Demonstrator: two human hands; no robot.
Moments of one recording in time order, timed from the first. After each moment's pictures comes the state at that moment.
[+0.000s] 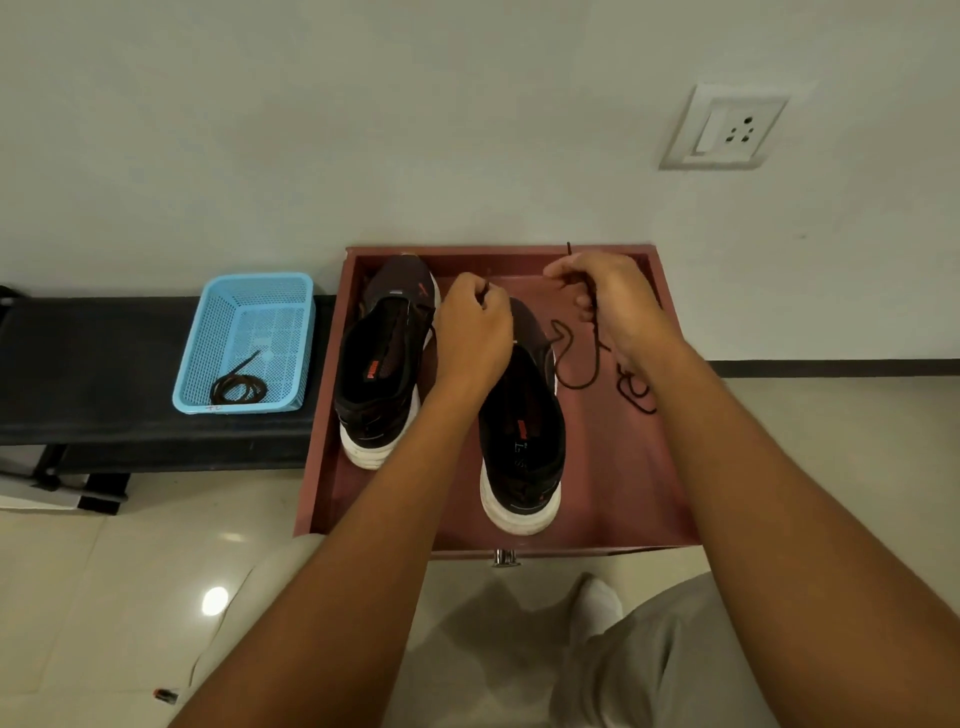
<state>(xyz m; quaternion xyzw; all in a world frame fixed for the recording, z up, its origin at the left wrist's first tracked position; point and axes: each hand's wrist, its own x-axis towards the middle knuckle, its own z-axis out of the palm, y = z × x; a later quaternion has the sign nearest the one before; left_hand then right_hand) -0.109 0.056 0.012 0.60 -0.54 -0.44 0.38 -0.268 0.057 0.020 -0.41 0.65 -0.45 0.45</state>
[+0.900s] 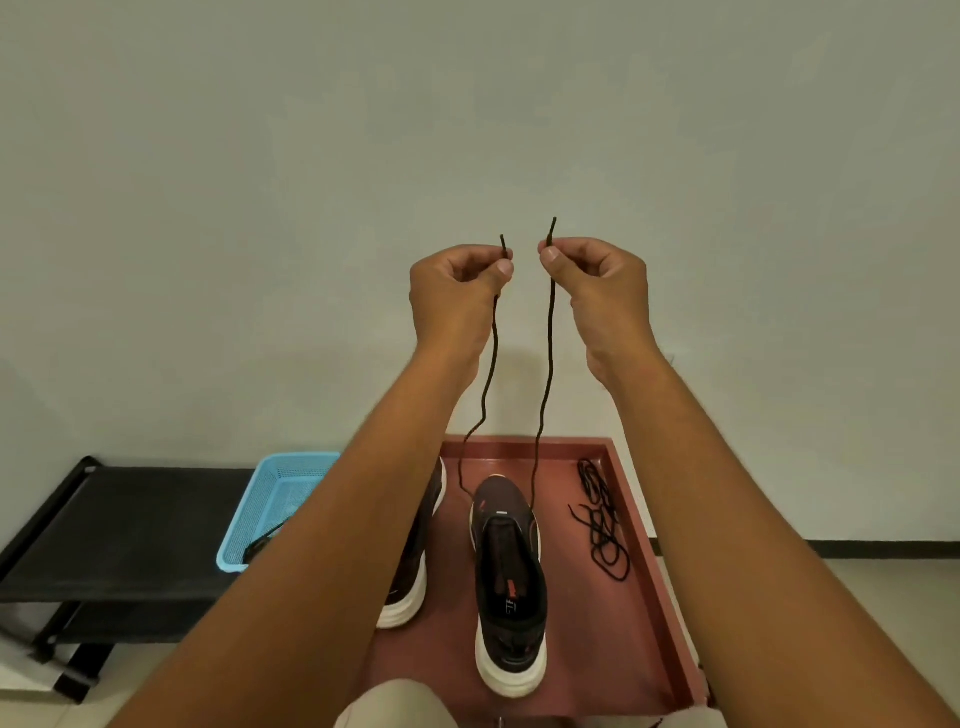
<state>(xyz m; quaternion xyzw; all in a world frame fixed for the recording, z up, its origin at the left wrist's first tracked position) -0.093 0.028 0.256 0.40 -0.52 -0.43 0.61 -0.235 0.049 0.258 -0.48 0.50 -0.67 0.25</state>
